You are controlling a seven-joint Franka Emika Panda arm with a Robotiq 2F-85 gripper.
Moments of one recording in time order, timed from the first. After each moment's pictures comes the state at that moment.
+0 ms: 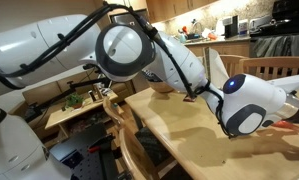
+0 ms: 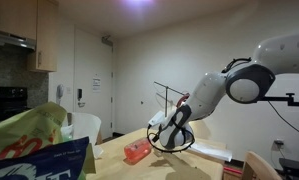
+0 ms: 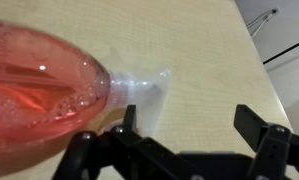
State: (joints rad) arm -0.07 1.48 -0.37 -1.11 0.50 3.44 2.59
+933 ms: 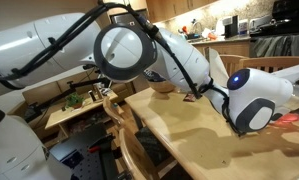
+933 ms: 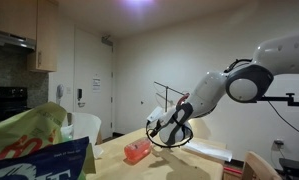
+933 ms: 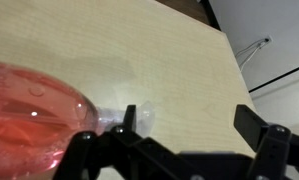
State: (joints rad) arm -0.13 1.48 -0.34 -1.04 0.36 3.46 2.59
